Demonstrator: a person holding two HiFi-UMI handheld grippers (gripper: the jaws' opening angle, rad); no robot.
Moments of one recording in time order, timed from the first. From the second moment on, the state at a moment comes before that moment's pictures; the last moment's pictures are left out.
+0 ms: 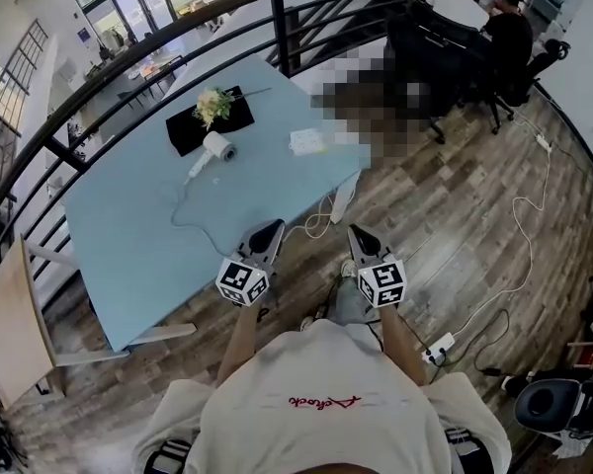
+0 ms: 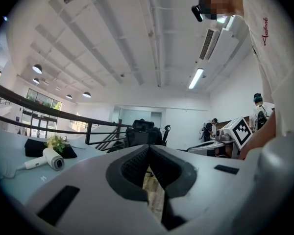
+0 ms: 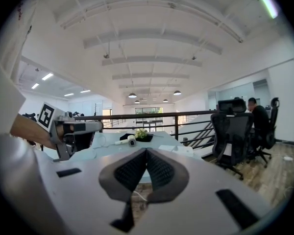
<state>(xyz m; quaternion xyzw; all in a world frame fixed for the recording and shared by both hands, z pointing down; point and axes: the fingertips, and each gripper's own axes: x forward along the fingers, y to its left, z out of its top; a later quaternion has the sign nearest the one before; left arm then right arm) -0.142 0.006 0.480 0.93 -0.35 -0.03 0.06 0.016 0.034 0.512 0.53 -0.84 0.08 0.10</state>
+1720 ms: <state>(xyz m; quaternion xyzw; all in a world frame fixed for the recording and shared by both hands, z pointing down) -0.030 -0.224 0.463 0.87 -0.48 -0.01 0.04 0.121 -0.226 0.506 0.40 -0.91 0.07 0.09</state>
